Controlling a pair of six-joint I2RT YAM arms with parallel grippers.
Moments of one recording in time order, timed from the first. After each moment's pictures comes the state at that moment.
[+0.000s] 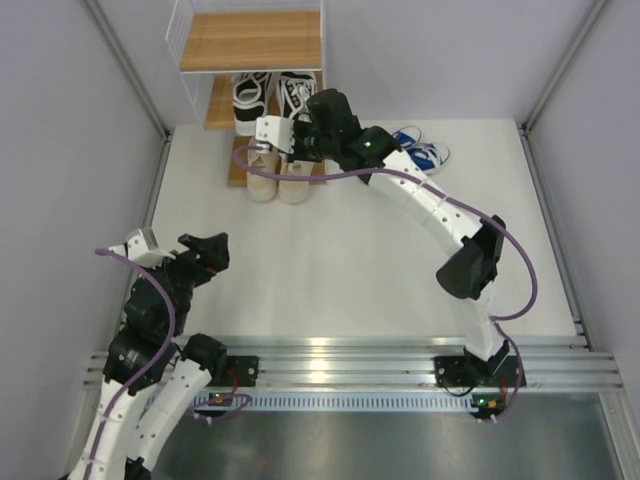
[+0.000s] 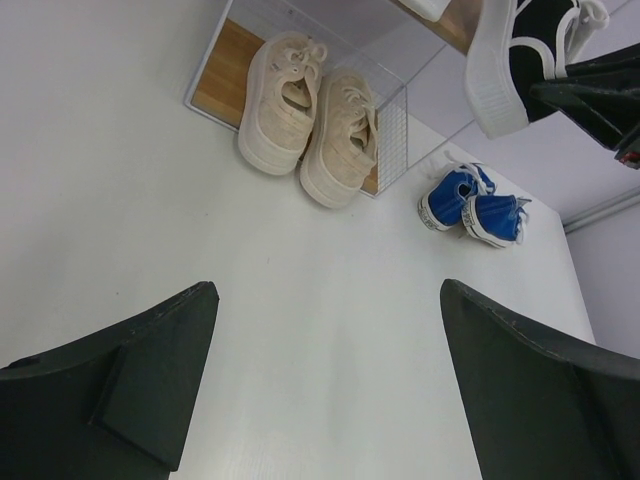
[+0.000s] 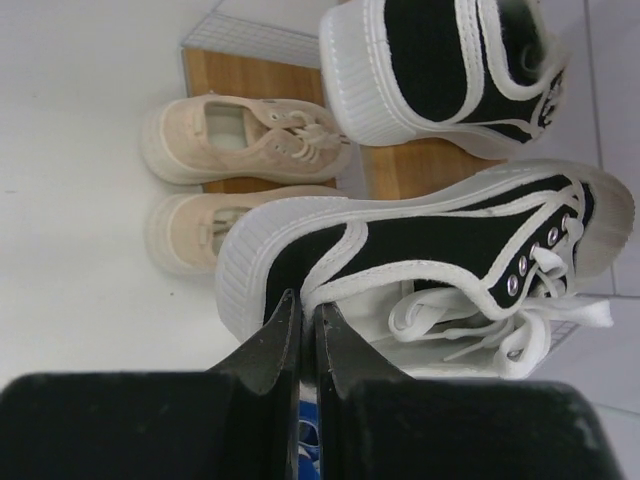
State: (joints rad) left arm -0.40 0.26 0.73 -0.61 -0.40 -0.66; right arm 0.81 2.05 2.26 -0.67 -0.11 -0.90
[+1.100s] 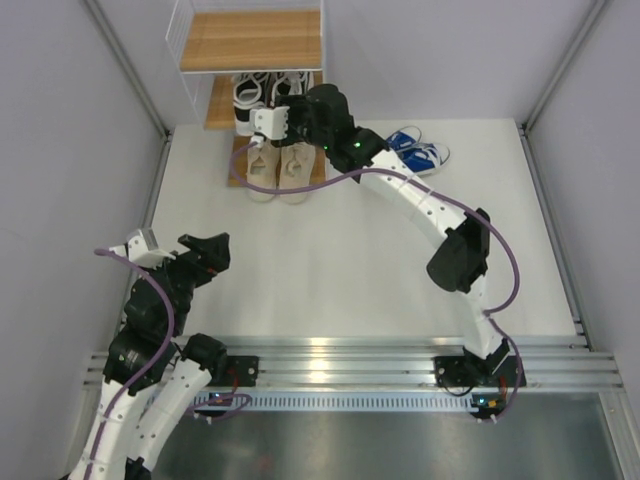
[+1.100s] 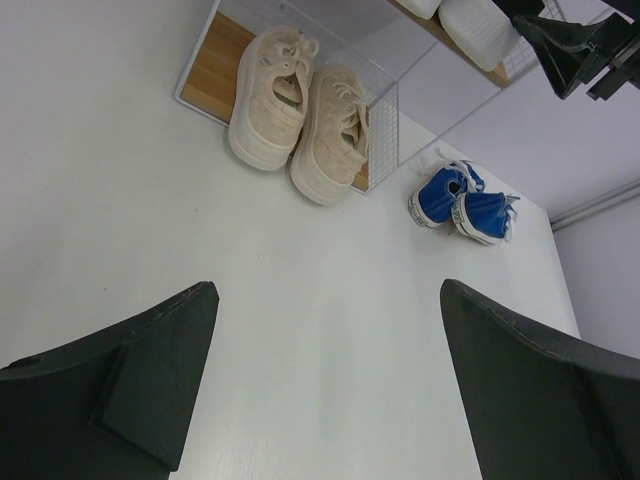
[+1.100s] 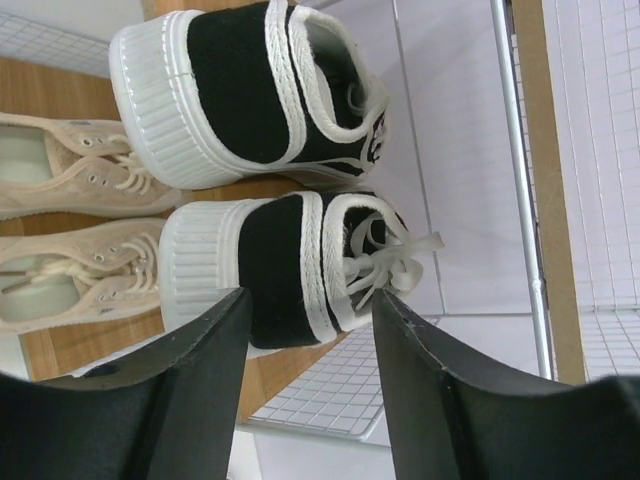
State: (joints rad) left arm -0.40 0.25 0.73 -0.61 -0.38 -0.68; right arm 0.78 2.15 2.27 -0.33 -0.02 -1.12
